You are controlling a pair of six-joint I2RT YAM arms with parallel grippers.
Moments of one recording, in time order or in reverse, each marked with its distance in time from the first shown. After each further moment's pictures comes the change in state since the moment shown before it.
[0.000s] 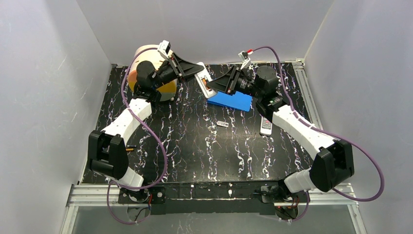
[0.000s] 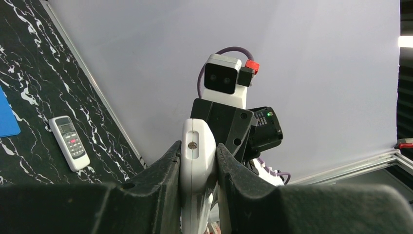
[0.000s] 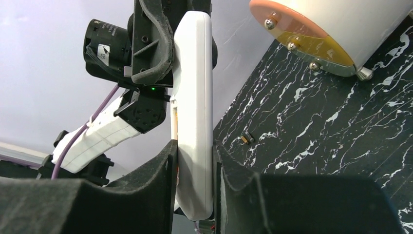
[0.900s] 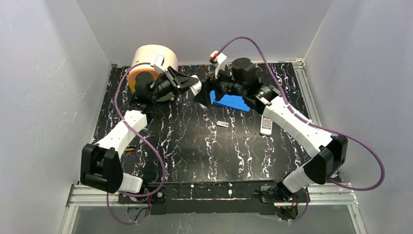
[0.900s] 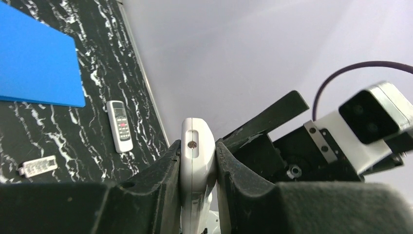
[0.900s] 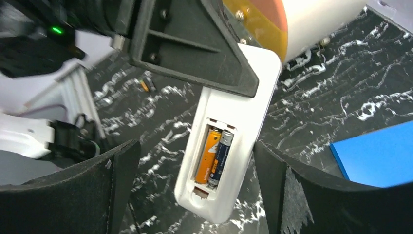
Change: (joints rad) left arm 0.018 -0.133 -0.174 -0.180 -0.137 0.148; right arm 0.160 0.085 0.356 -0.599 0.150 -0.776
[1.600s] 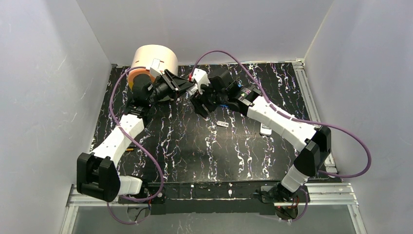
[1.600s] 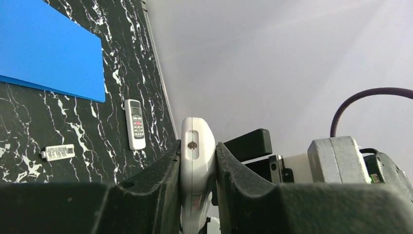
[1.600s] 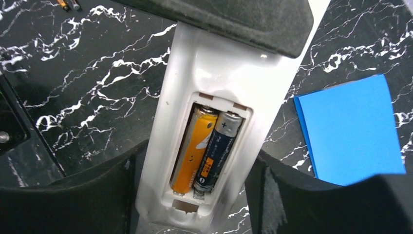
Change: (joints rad) left arm 0.003 -0.092 -0.036 -0.147 -0.078 0.054; right arm 0.172 0.151 0.122 -0.320 0.322 -0.319
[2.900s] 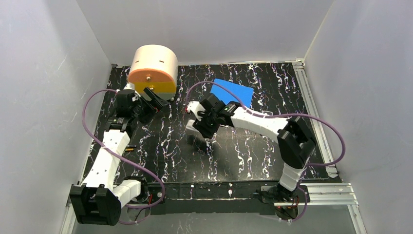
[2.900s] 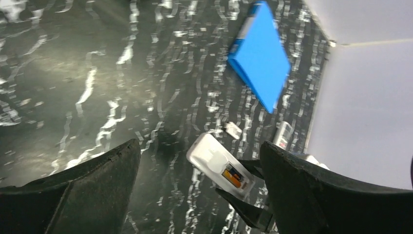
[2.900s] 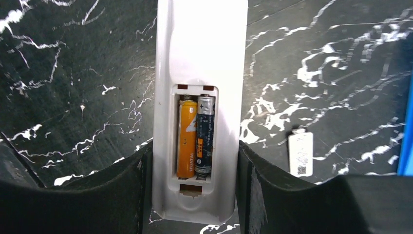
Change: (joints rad) left arm 0.188 -0.253 -0.080 -0.703 -0.344 0.359; right arm 0.023 0.126 -0.273 0.049 -0.028 -0.122
